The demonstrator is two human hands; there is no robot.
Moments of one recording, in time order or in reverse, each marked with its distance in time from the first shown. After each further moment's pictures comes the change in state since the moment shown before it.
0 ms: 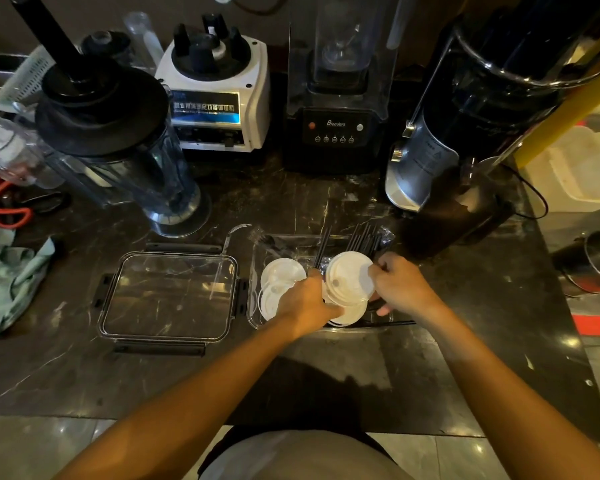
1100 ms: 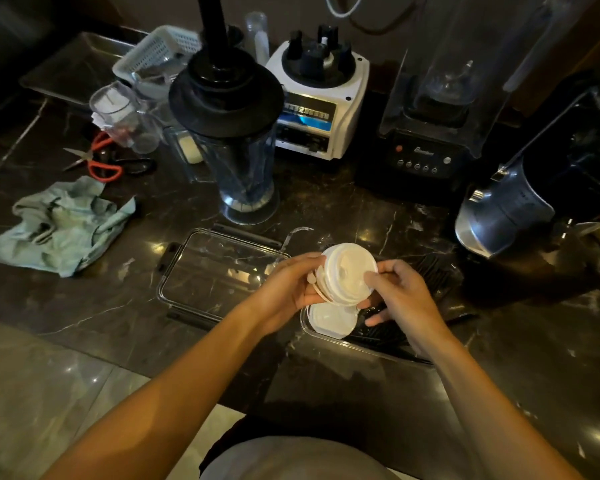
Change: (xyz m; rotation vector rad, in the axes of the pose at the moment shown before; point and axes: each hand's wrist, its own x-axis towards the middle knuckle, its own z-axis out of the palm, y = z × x) left_hand -0.050 -0.048 -0.106 -1.352 -0.039 -0.037; right_hand -0.017 -0.070 0.058 0.461 -0.160 -0.157
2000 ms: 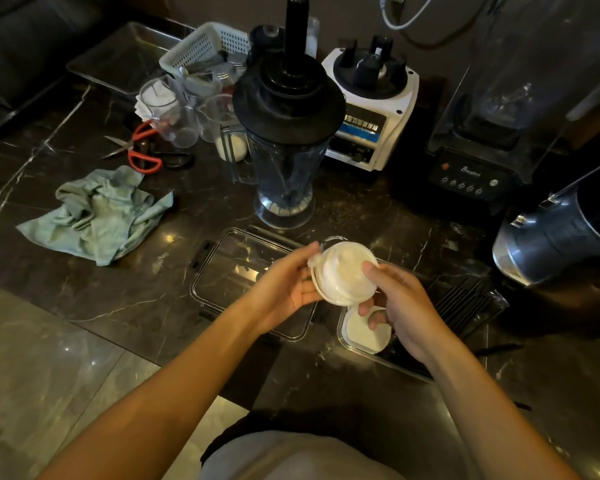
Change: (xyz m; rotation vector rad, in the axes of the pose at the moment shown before) left_hand -0.030 0.034 -0.057 -0.096 -0.038 0.055; right_hand 0.013 -0.024 0.065 0.164 -0.176 0.078
